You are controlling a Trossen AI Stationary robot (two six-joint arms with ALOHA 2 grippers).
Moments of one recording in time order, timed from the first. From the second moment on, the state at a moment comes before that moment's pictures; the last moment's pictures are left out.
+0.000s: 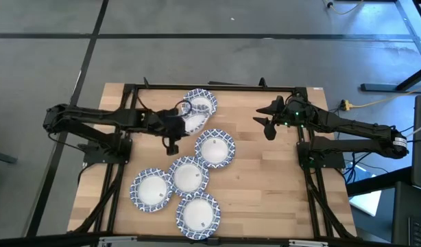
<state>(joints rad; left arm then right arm) 0.04 1.18 0.92 -0.50 -0.11 0.04 -0.34 0.80 0.60 -0.23 0.02 0.10</state>
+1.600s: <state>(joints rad) -0.12 1.76 1.26 -0.52 -0.19 0.09 -0.34 0.80 0.60 -0.23 0.02 0.13</state>
